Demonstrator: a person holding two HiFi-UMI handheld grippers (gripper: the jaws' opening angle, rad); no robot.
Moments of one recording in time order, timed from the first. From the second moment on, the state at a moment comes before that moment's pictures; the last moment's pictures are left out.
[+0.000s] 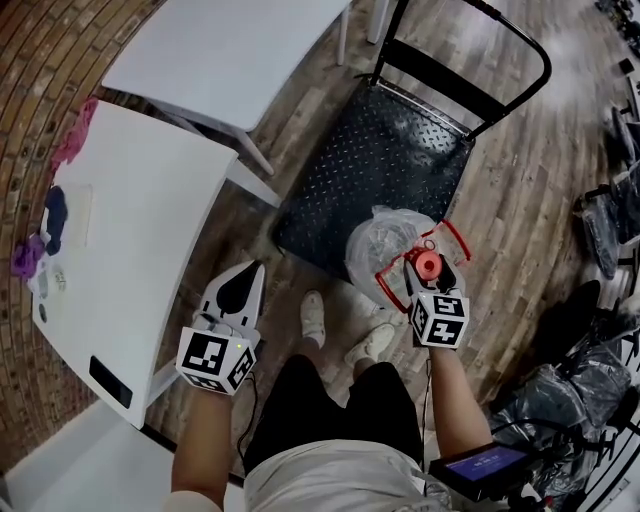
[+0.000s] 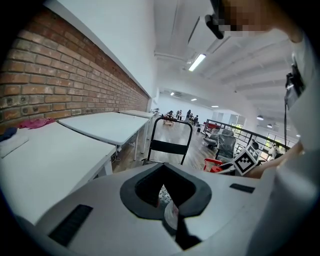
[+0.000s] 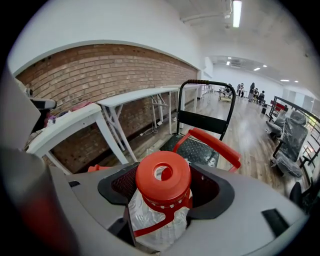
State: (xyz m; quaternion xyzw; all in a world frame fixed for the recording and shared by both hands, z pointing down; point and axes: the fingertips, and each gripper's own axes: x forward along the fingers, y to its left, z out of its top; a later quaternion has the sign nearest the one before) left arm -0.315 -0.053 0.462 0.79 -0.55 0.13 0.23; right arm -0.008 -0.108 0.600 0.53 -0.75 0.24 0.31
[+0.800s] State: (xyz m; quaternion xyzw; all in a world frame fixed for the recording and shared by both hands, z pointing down) left arm -0.316 -0.052 0.475 0.80 -0.54 0.13 0.25; right arm -0.030 -0.092 0.653 0.51 -0.73 0.26 0.36
